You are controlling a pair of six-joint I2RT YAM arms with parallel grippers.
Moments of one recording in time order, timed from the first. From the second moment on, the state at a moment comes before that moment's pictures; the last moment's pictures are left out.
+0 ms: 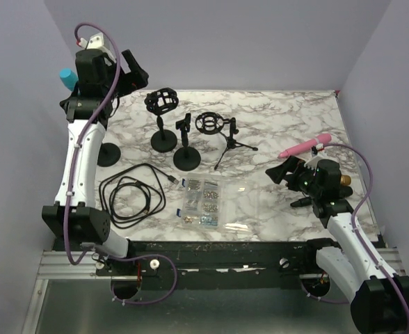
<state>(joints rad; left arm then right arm) -0.07 1.48 1.72 -0.55 0.09 -0.42 0.08 0.81 0.41 -0.05 -0.35 0.55</state>
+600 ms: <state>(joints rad) 0.10 1.87 1.95 -0.58 0.69 -0.41 0.08 0.82 0.41 -0.05 -0.35 0.55</state>
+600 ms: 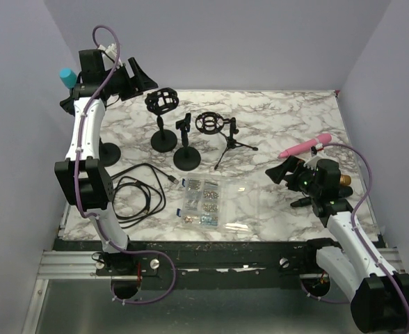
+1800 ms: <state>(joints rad) 0.10 1.90 1.64 -0.31 0.70 -0.39 0.08 0.84 0.41 -0.05 -0.35 0.55</state>
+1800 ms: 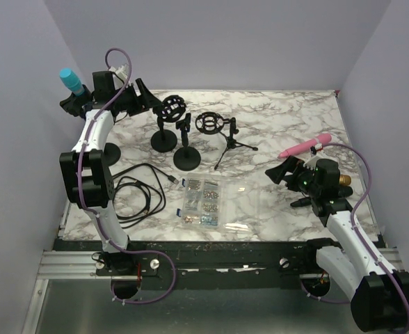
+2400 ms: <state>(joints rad) 0.09 1.94 1.75 -0.53 0.53 -0.34 0.08 0.83 0.41 -0.05 -0.35 0.55</state>
